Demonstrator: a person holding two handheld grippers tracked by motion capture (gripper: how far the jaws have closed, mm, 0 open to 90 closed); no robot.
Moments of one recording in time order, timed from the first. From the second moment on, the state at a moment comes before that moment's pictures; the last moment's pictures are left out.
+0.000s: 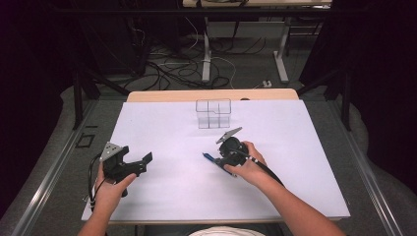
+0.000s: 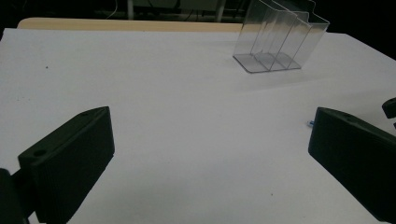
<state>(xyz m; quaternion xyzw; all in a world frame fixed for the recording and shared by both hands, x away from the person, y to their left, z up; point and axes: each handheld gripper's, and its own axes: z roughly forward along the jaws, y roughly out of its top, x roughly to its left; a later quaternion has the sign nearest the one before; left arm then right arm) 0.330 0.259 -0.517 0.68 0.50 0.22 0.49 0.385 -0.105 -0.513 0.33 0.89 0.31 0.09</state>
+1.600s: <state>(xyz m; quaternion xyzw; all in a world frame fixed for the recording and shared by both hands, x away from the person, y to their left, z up) 0.332 0.259 -0.518 0.68 0.51 0.21 0.48 0.398 -0.097 -0.539 0.34 0.91 0.24 0.06</state>
